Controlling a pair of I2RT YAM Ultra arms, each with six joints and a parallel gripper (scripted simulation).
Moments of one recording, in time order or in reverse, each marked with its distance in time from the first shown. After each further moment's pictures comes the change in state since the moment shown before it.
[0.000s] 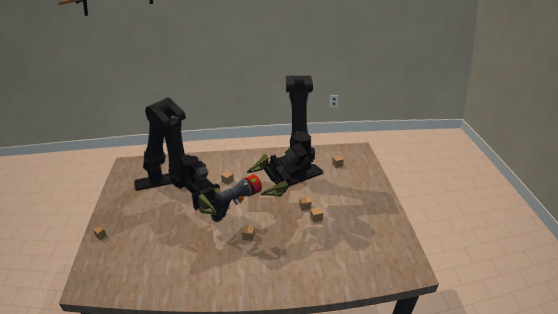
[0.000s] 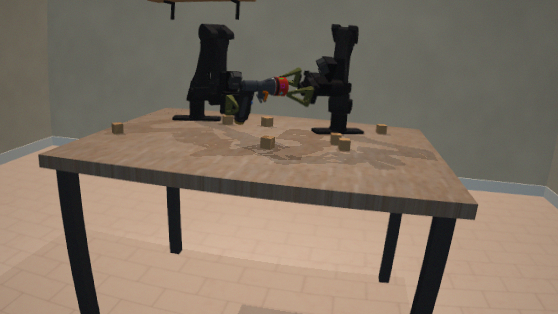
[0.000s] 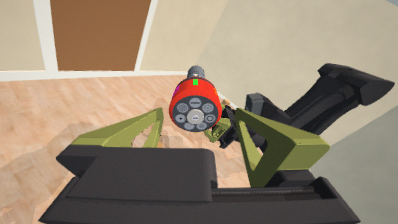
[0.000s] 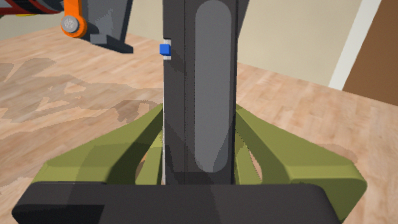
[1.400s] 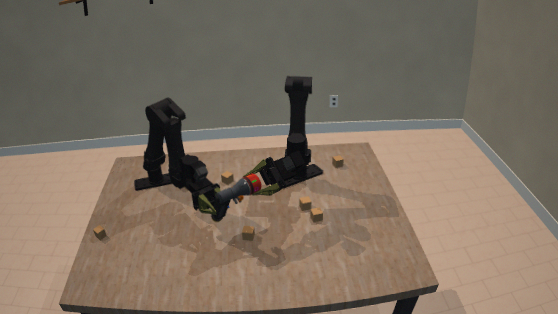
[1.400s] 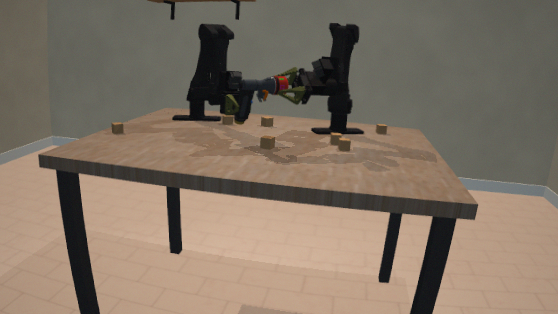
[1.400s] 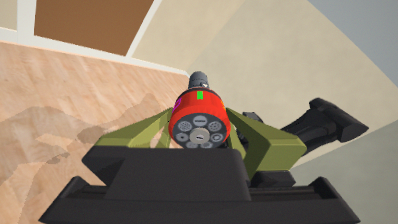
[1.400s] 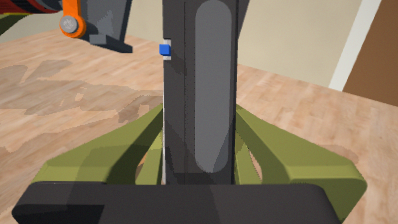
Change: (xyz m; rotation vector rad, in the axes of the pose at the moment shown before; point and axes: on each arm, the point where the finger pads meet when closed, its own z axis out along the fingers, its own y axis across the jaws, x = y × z) left arm -0.004 0.002 0.025 -0.011 -0.013 -0.231; right arm -0.001 0.000 0.000 0.000 -0.005 0.005
